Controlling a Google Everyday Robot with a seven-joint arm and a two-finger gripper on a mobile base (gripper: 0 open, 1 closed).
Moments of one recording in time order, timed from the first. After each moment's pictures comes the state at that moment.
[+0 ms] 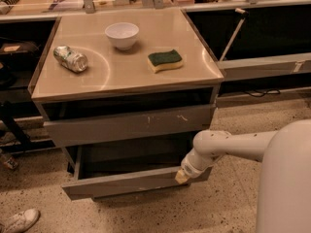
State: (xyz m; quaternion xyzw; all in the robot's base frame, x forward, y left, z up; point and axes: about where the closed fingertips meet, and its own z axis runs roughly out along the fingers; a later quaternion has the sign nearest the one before) arm 0.516 -0.112 0.424 -0.37 0.91 0.16 0.07
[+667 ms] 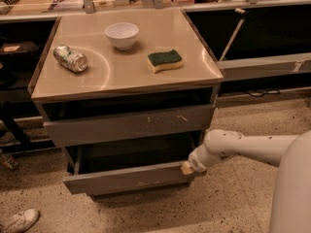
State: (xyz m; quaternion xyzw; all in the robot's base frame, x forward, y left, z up) arm 0.545 -0.135 0.437 -0.29 0.93 0.16 0.13
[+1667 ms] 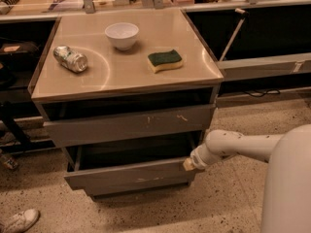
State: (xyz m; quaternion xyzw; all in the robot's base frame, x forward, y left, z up) arm 0.569 -0.149 0.426 -0.24 0.95 0.15 0.14
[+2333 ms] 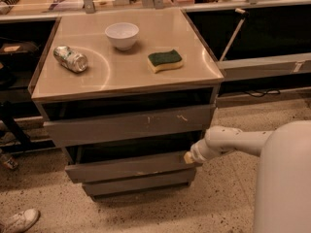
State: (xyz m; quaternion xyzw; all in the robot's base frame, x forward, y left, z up) arm 0.600 -0.156 0.425 -0.22 0.95 0.14 0.17
